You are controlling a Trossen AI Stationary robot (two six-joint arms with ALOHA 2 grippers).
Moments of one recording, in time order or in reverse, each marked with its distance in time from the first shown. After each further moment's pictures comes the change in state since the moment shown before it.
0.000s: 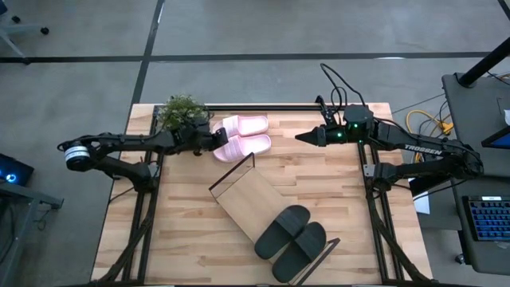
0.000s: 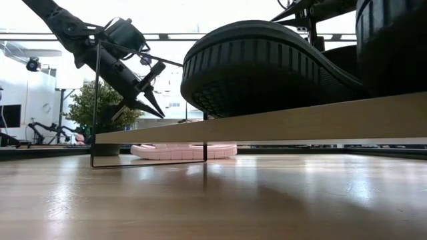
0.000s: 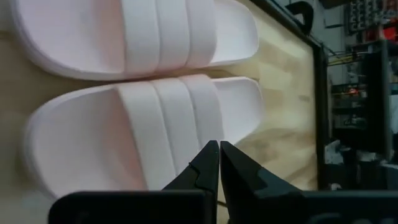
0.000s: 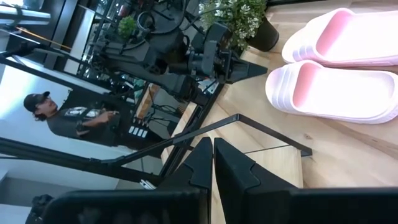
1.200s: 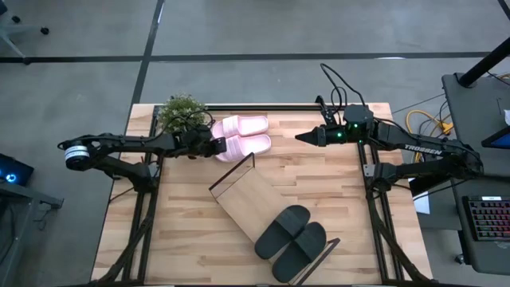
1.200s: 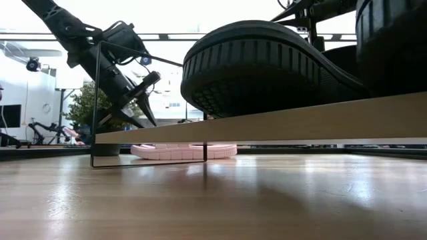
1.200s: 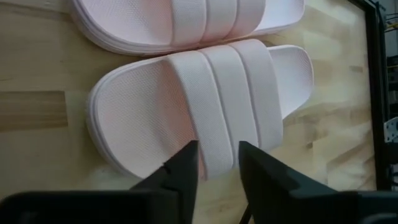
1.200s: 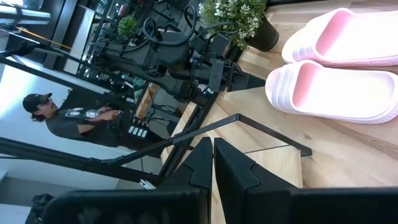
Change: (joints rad) left arm -0.040 0.000 -0.012 -0.130 -0.022 0.082; right arm 0.000 0.000 0.000 -0.001 0.000 -0.002
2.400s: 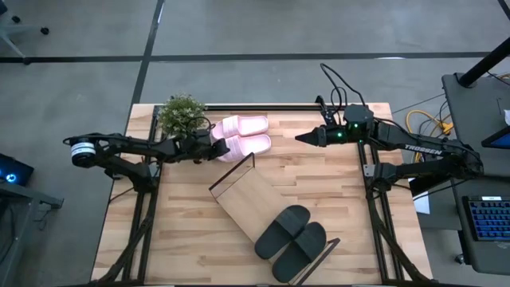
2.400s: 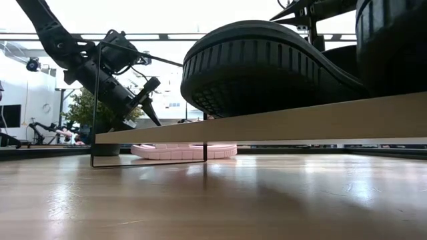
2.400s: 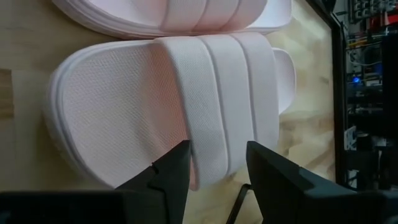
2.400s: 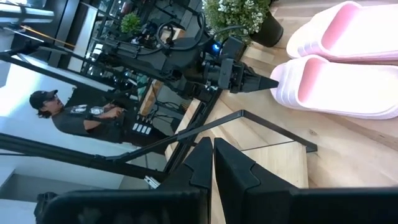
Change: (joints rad) left arm -0.014 0.075 -0.131 0.338 0.021 -0.099; right arm 0.000 0.000 0.003 0.000 -0.019 0.012
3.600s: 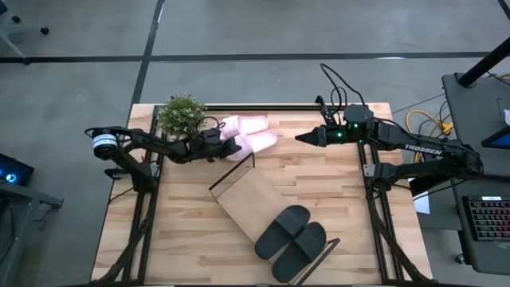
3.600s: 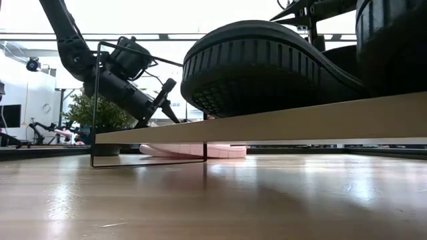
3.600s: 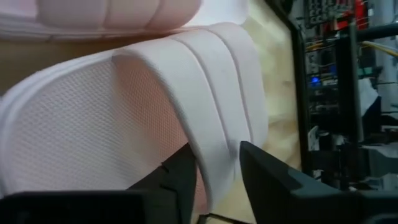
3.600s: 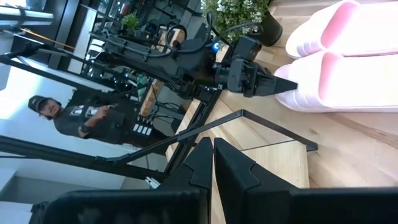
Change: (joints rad) left arm -0.016 0.232 0.060 0.318 0.017 -0.008; right arm 0.000 0.000 0.000 -0.001 0.002 0.013
